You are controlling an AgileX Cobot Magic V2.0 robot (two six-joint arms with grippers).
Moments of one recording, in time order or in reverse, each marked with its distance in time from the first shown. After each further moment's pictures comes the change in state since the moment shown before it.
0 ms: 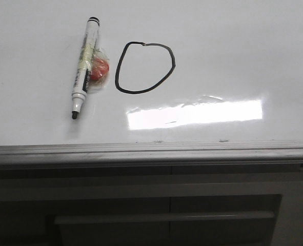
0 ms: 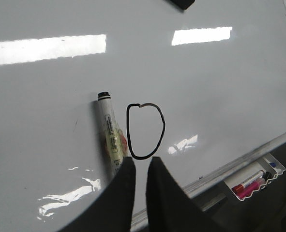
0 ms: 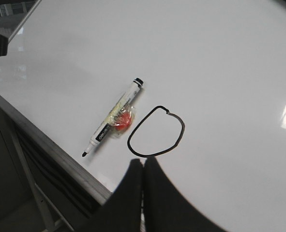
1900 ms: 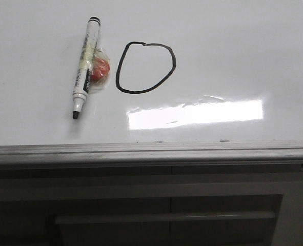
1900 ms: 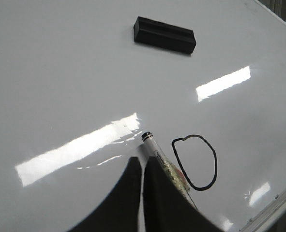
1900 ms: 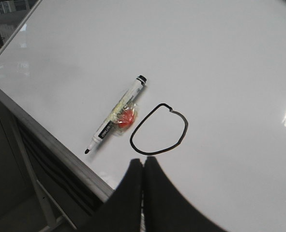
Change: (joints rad) left arm 0.933 -0.191 0.298 0.551 -0.980 -0.162; right arm 0.000 0.000 0.000 -0.003 0.007 0.000
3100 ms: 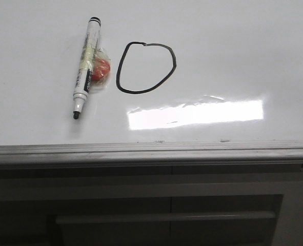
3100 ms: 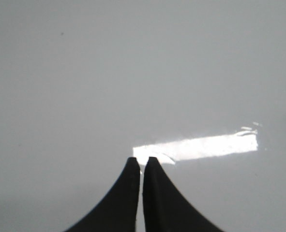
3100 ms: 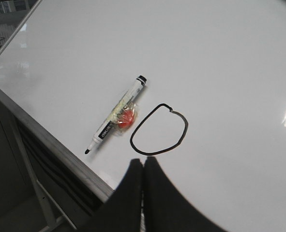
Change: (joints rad) left arm 0.061 -0.326 0.319 -1.426 0.331 1.354; right arm 0.000 -0.002 0.000 0.000 0.002 0.000
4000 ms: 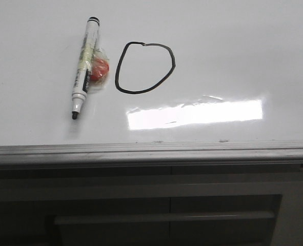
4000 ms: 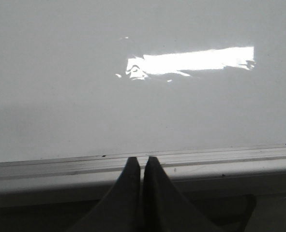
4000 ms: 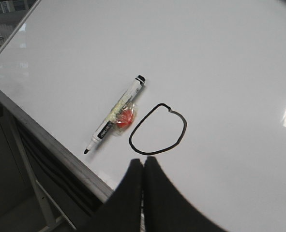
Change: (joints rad) left arm 0.000 -0.077 0.000 -0.067 0.423 0.024; right arm 0.000 0.000 0.000 0.000 0.000 0.000
